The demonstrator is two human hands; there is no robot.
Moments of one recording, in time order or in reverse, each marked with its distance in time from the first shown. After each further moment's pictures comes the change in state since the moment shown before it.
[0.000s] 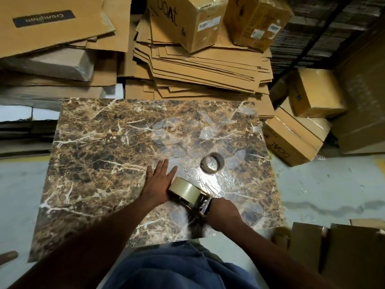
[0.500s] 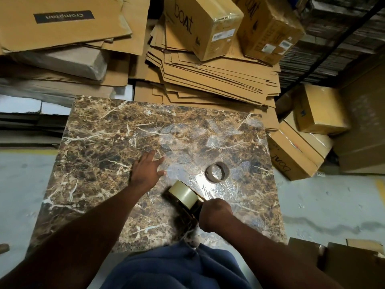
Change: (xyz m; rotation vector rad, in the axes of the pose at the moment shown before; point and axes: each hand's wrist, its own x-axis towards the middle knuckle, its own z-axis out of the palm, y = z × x) left_hand 0.011 -0.059 -0.043 -0.150 0.160 -0.232; right_hand 0.023 -0.048 -0.033 -0.458 -0.239 -0.074
